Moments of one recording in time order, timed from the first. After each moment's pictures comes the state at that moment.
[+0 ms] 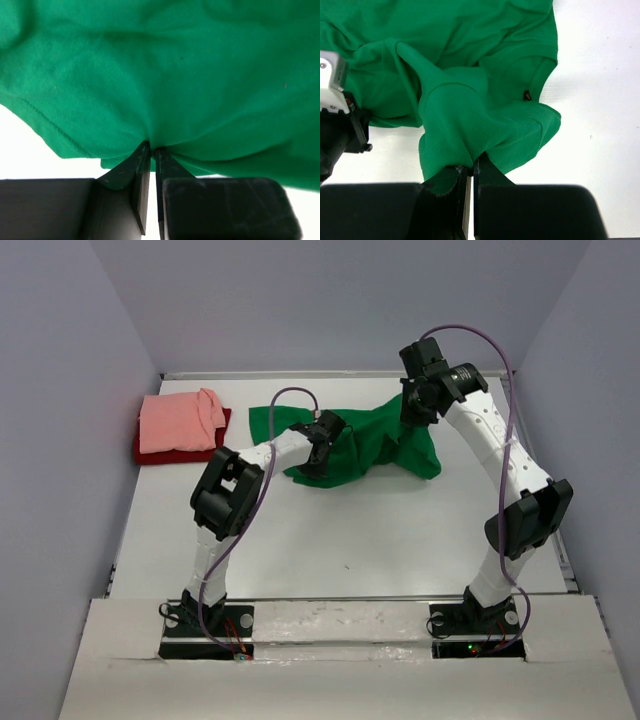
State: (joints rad) left arm -0.64 2.08 1.54 -0.64 -0.28 -0.35; right arm 0.42 1.78 1.96 -1.15 0.27 0.45
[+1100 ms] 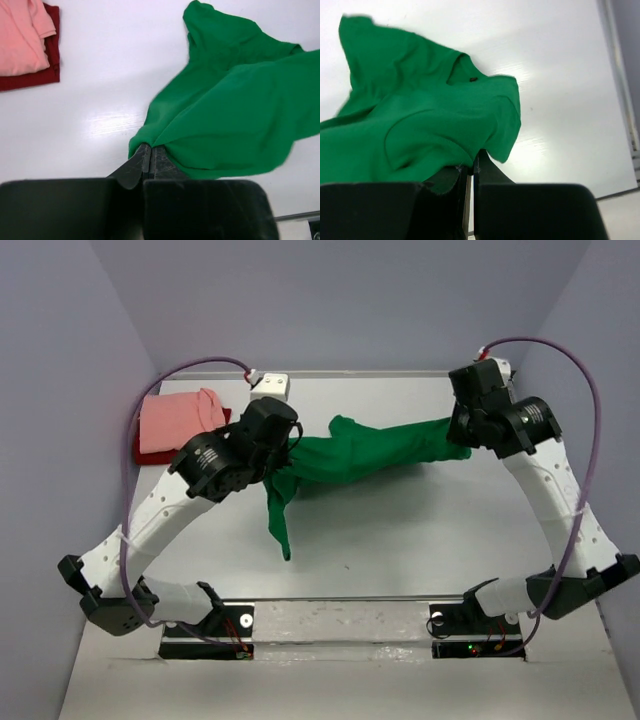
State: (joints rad) left arm -0.85 1.31 1.65 -1.03 -0.56 -0.48; right arm 0.42 1.42 1.77 -1.23 0.49 0.52
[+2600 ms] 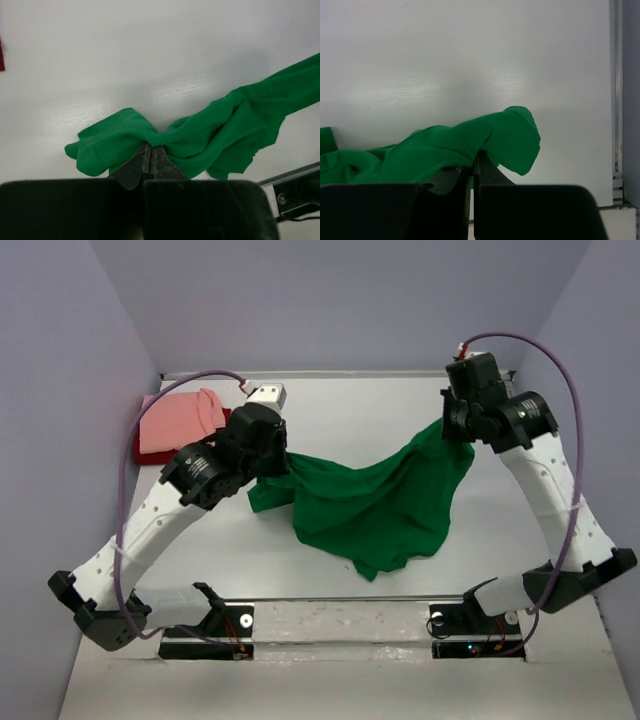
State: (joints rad) left arm -0.82 1.17 1.54 -1.01 -0.34 -0.51; right arm 0.43 1.36 1.81 -1.27 0.41 0.35
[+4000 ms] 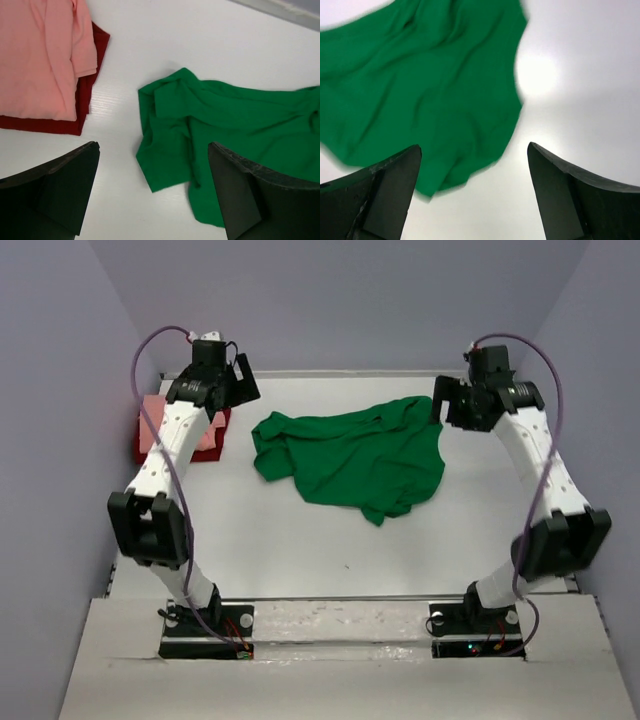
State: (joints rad) left arm -0.16 1.78 1.71 -0.68 -0.12 -0.39; right arm 0.12 1.76 1.86 -0.99 0.08 0.24
